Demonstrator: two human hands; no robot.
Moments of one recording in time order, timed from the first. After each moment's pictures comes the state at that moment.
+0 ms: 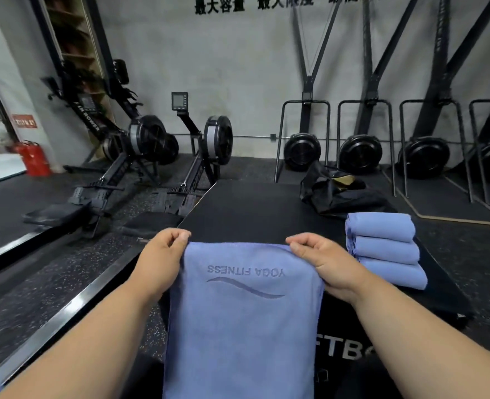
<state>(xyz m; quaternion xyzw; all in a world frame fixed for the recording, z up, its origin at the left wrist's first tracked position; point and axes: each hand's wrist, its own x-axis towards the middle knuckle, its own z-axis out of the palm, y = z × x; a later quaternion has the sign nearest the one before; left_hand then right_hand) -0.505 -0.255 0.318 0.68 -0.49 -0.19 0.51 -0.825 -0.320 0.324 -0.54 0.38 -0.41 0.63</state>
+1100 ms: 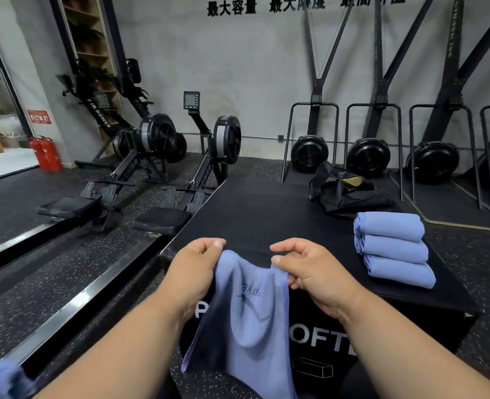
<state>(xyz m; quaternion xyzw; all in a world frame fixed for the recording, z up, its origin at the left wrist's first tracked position) -0.557 -0.205 0.324 0.62 -0.43 -0.32 0.57 -0.782 -0.264 0.325 -0.62 0.39 -0.39 0.56</state>
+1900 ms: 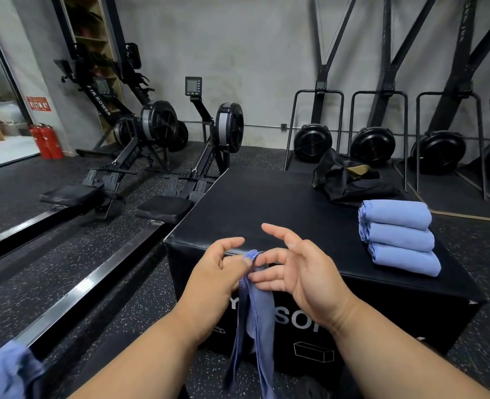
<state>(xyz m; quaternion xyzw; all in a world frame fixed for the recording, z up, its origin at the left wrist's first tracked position) -0.584 -0.171 0.302 0.50 -0.44 -0.46 0.58 -0.759 -0.234 0.316 -0.52 0.25 -0.37 0.73</state>
